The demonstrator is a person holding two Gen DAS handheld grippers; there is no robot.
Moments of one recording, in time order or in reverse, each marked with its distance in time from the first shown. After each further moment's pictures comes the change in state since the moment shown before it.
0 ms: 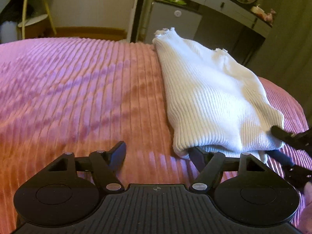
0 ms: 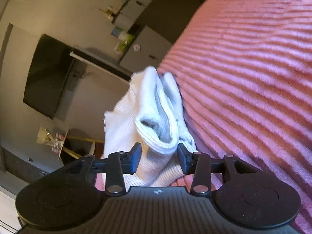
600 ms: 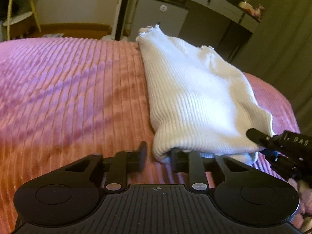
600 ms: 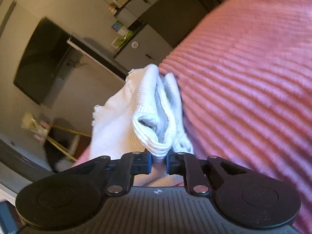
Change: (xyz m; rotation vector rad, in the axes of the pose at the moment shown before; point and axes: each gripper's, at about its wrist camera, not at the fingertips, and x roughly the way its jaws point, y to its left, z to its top) left arm 0.006 -0.001 0.013 0.019 0.037 -0.110; right arm 0.010 0.025 -0.006 -0.170 -0.037 -0.112
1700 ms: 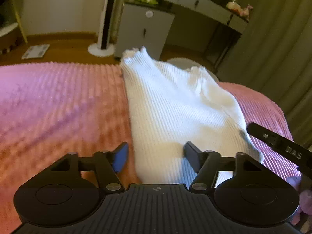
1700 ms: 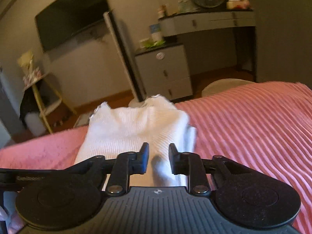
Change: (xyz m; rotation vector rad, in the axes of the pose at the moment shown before) left arm 0.019 -0.017 0.055 0.073 -0.010 -0.052; right arm 0.012 0.069 0.040 -0.526 -0.049 -0.086
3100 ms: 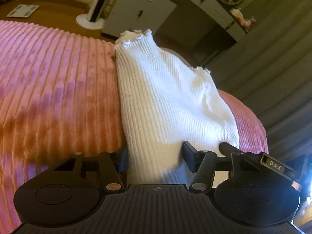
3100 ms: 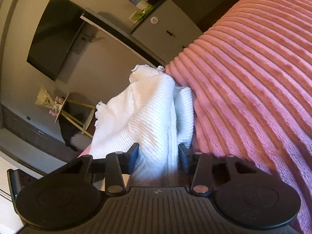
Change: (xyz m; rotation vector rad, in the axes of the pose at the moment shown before) left arm 0.055 0.040 0.019 -0.212 0.075 -0.211; right arm 0.075 -0.084 -0.026 0.466 0.201 0.305
